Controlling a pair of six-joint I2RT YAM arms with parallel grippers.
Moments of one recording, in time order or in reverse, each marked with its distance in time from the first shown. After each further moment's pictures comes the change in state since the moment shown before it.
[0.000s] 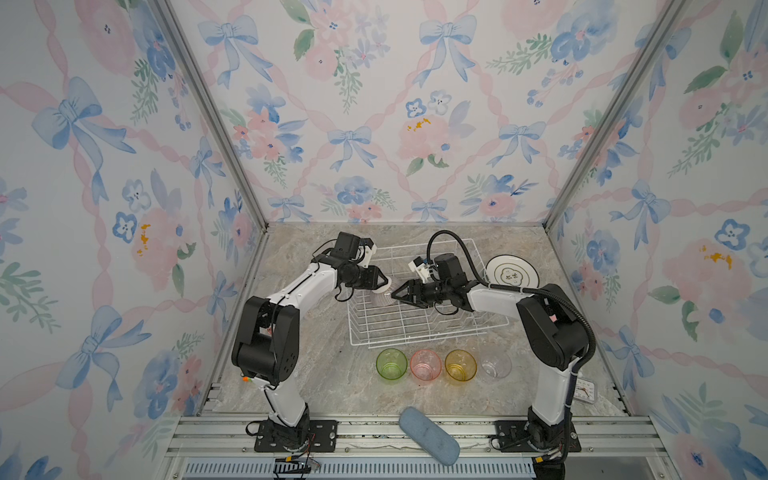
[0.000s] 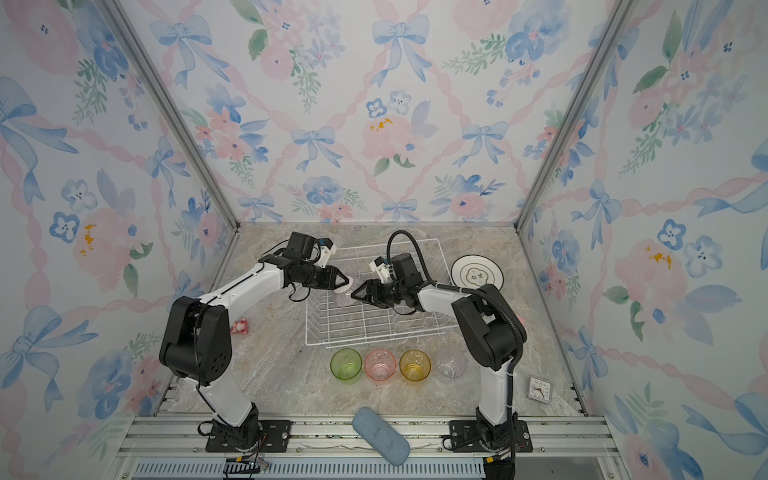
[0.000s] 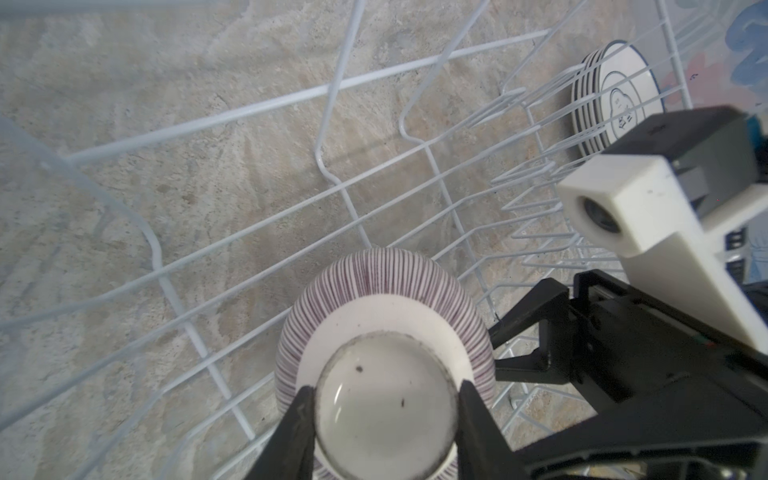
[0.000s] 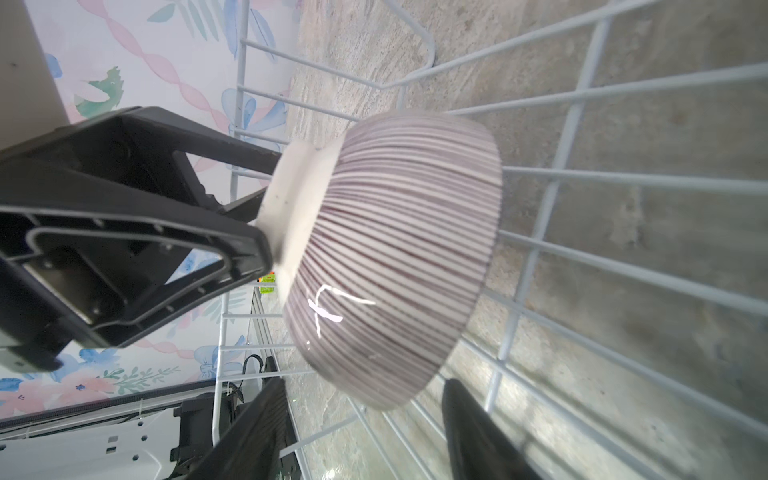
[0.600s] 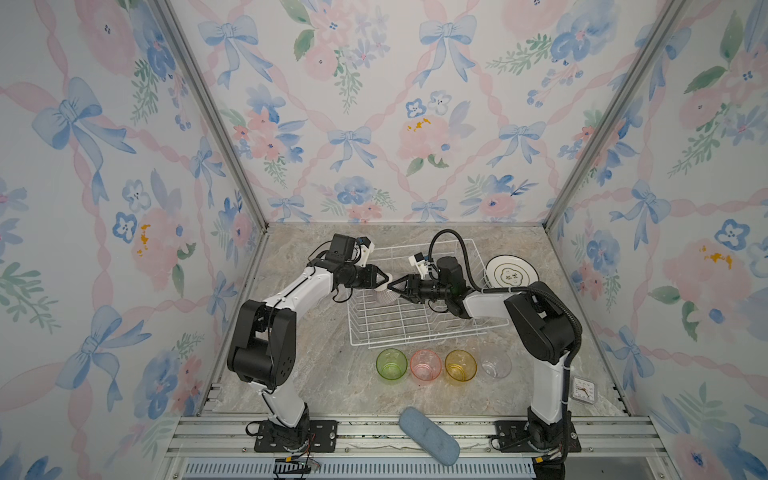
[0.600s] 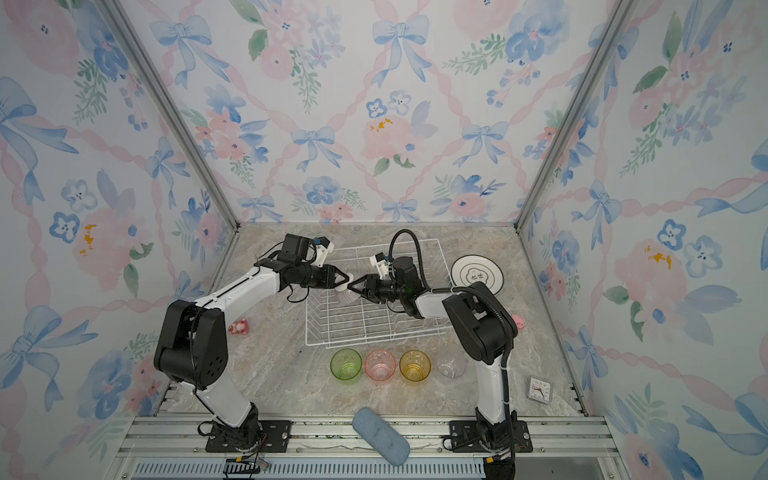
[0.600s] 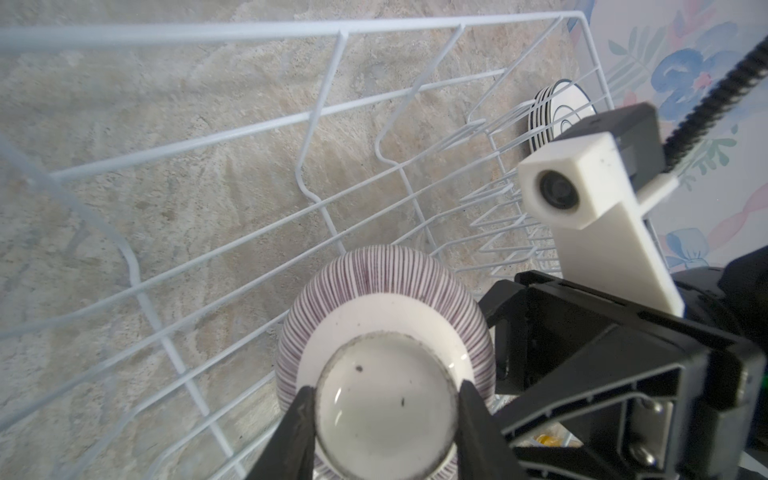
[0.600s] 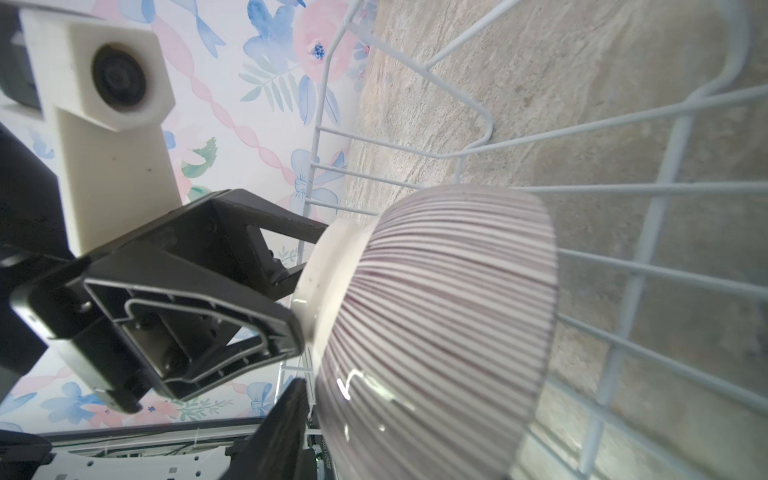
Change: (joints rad) left arm 0.019 -0.026 -0.052 0.085 0.068 -0.036; right arm 0.006 0.084 -0.056 0.462 -0.011 0.287
